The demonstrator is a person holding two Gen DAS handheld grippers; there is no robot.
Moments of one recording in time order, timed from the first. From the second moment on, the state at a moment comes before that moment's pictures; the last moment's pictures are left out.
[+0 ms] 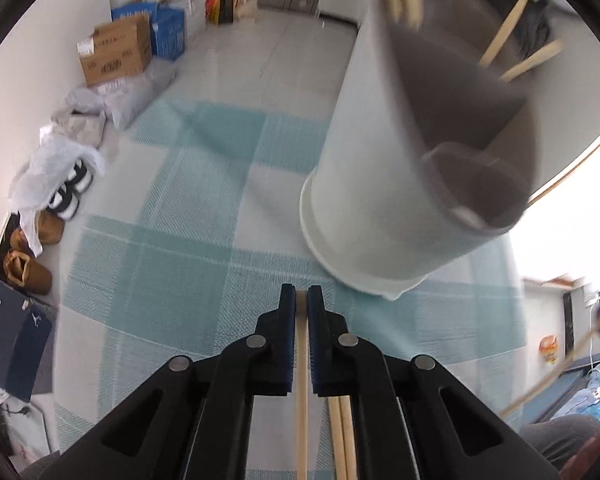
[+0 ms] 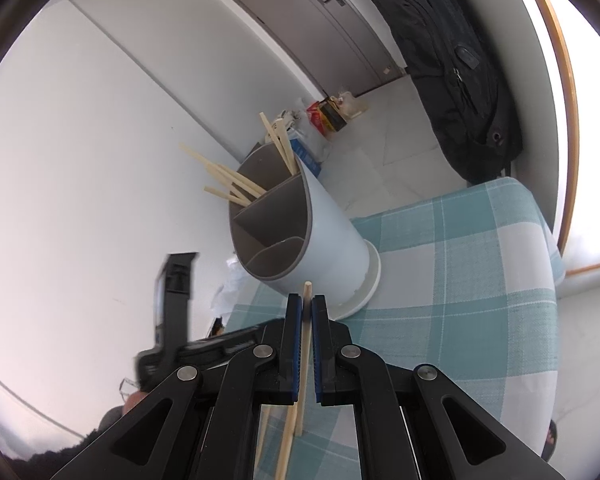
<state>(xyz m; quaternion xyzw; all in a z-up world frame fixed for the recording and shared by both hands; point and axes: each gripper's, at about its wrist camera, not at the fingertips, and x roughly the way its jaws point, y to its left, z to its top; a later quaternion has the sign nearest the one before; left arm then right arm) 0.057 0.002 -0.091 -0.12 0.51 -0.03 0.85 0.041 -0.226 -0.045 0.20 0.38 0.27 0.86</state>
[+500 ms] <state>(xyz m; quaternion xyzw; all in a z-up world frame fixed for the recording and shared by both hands) 0.006 0.023 -0.021 -0.17 0.35 -0.03 0.92 0.011 -0.202 -0.026 0.14 0.34 0.29 0.89</state>
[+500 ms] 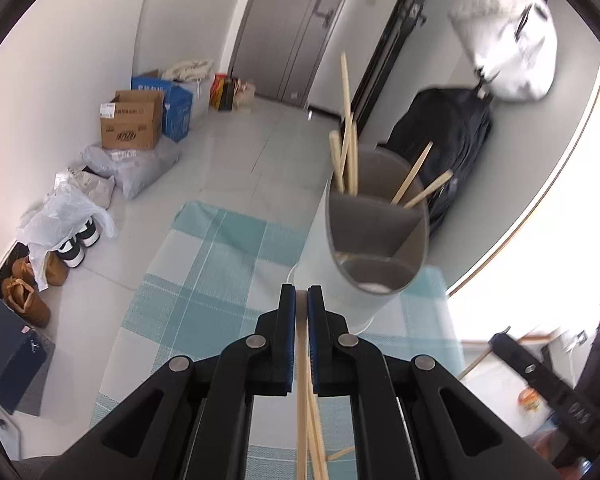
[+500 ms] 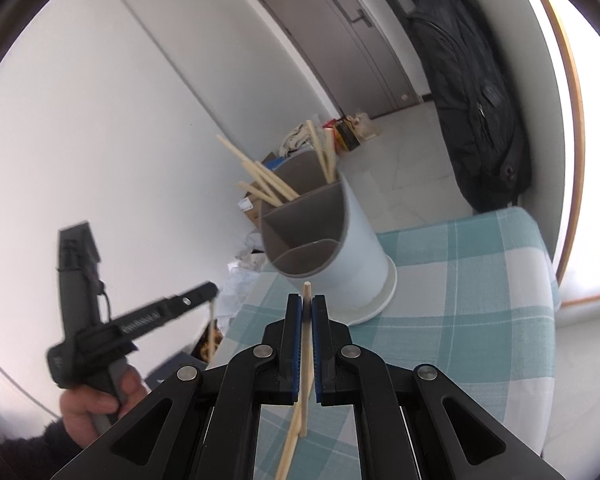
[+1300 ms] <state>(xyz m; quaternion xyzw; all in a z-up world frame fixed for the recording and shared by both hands) 0.008 0.029 0.061 -0.19 0.19 -0.04 0.96 0.007 -0.187 0.060 0.10 0.29 0.30 0.90</state>
